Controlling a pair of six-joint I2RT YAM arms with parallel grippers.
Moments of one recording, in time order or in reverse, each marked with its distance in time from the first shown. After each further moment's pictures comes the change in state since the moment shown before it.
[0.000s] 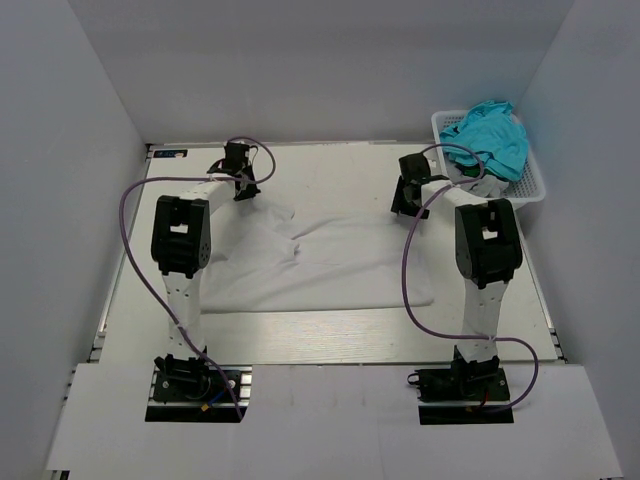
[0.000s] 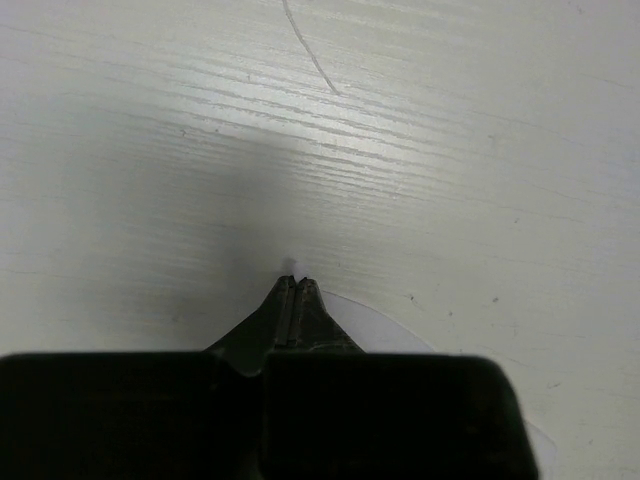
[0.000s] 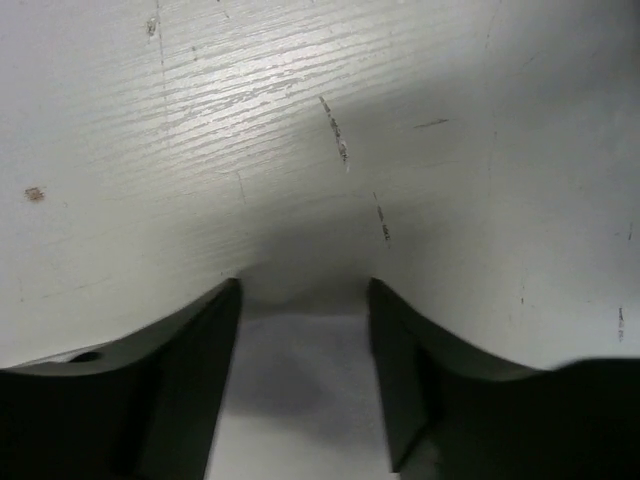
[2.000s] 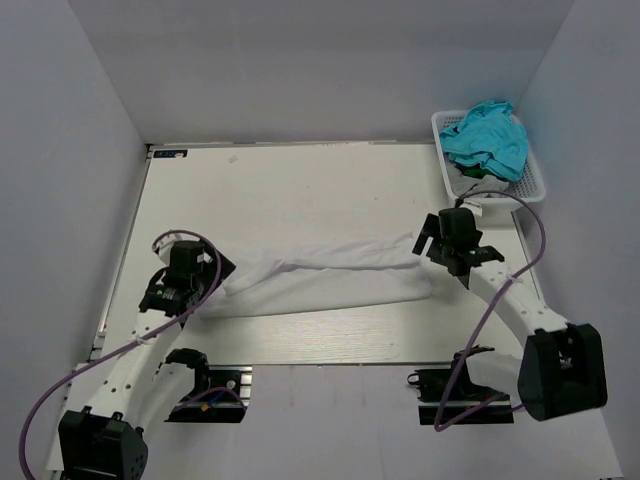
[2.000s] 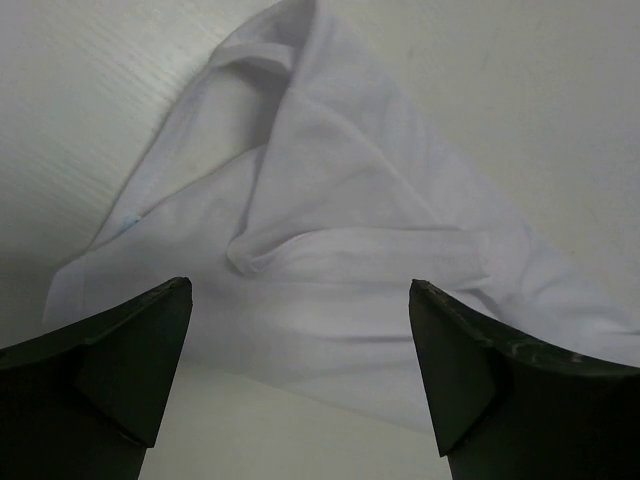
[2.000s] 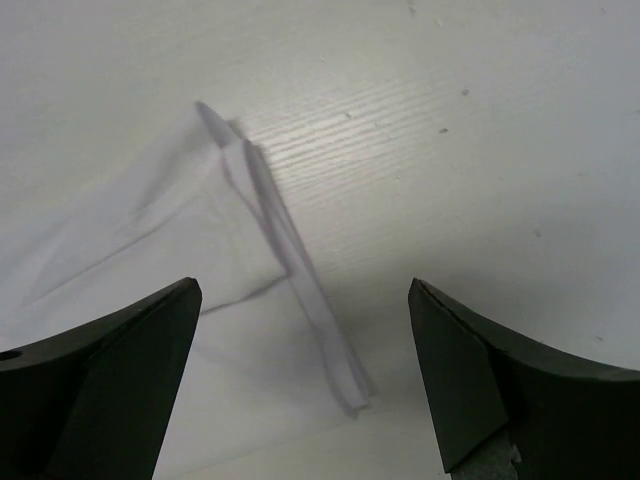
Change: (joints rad) left arm -0.012 -1.461 -1.158 -0.261 -0.084 -0.547; right arm -0.005 -0.862 -0.767 0.064 0.033 0.070
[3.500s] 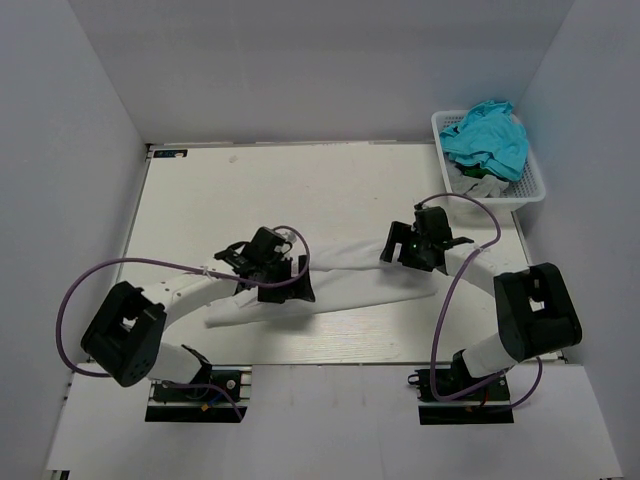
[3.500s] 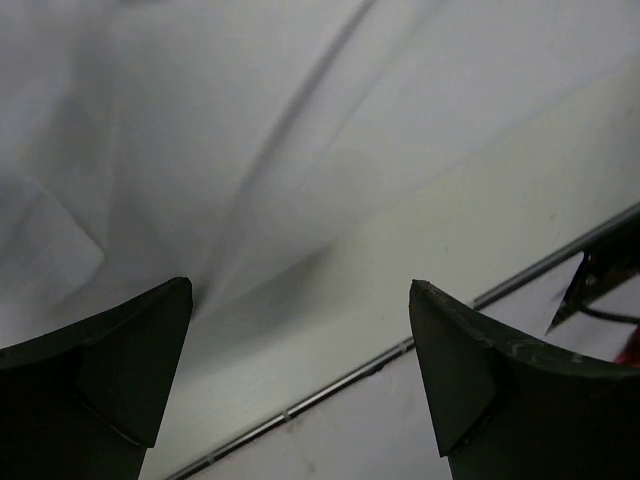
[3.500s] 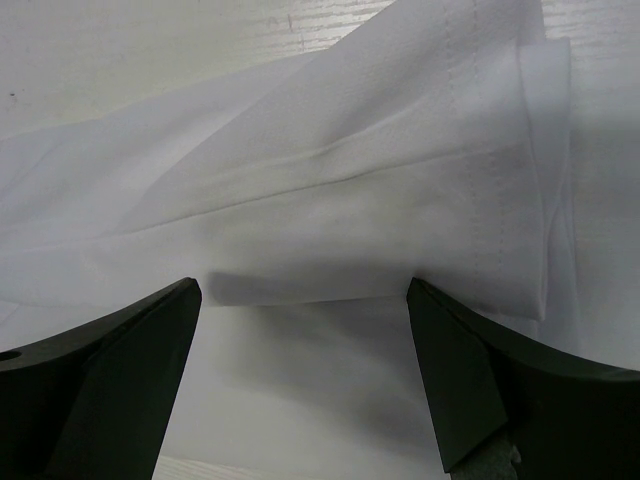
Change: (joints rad) left arm -0.454 0.614 0.239 0.163 0.464 0.282; right arm 0.059 0.277 0.025 0.190 -0.385 -0.023
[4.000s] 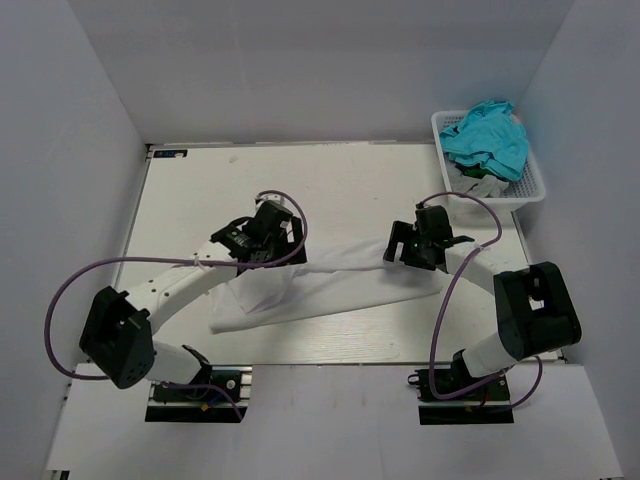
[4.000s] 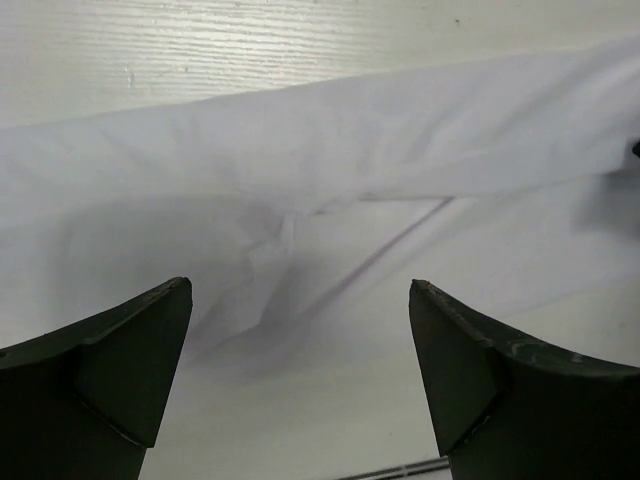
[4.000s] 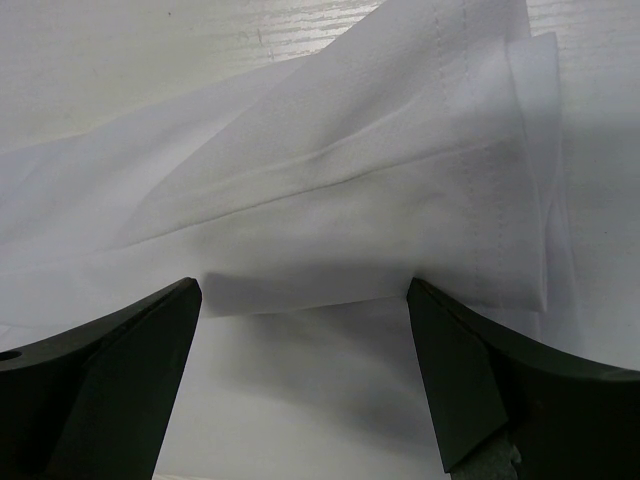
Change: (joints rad) left arm -0.043 -0.037 0.259 -0.199 -0.446 -0.042; right arm -0.008 0.009 0.013 -0.014 0.038 -0.024
